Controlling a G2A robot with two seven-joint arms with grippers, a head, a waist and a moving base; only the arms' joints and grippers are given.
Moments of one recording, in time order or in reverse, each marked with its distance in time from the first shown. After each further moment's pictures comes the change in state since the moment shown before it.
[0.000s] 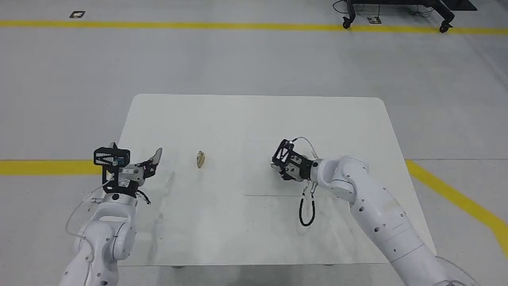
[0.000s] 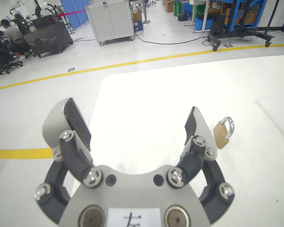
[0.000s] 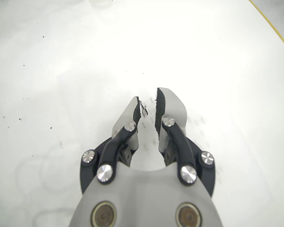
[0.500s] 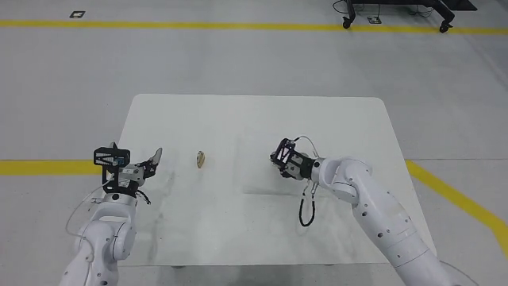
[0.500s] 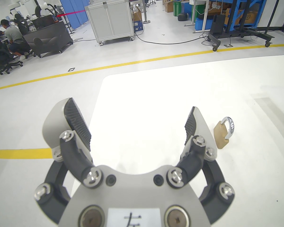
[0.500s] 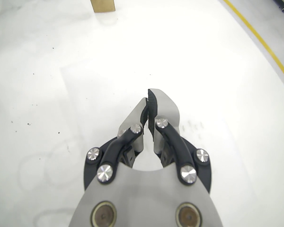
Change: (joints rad) left arm 0.000 0.000 0.000 0.000 0.000 0.000 0.000; right arm -0.062 0.020 0.040 -0.121 -0.045 0.003 -0.095
